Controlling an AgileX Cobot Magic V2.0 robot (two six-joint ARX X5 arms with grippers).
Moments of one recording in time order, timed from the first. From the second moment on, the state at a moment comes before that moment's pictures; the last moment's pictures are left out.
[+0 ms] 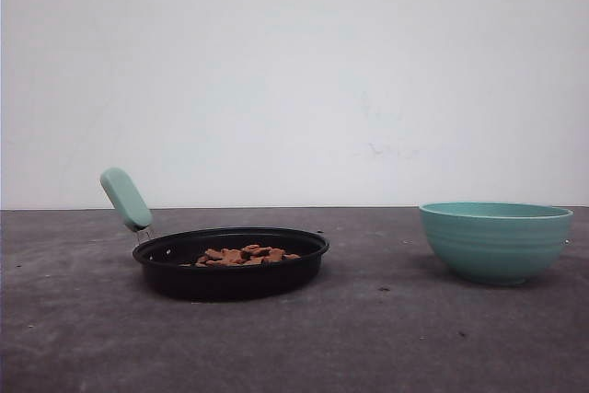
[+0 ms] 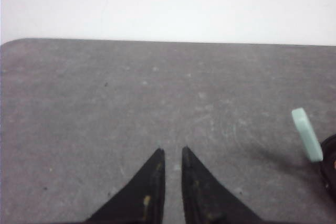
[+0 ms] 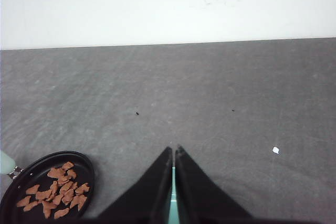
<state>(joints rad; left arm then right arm) -0.05 0.05 0.11 -0.18 -0.07 -0.03 0.18 0.61 0.84 -0.51 -0.13 0.20</state>
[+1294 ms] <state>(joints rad) -0.05 0.00 0.03 -0.17 -0.07 -0.03 0.18 0.61 0.84 -0.51 -0.13 0.19</state>
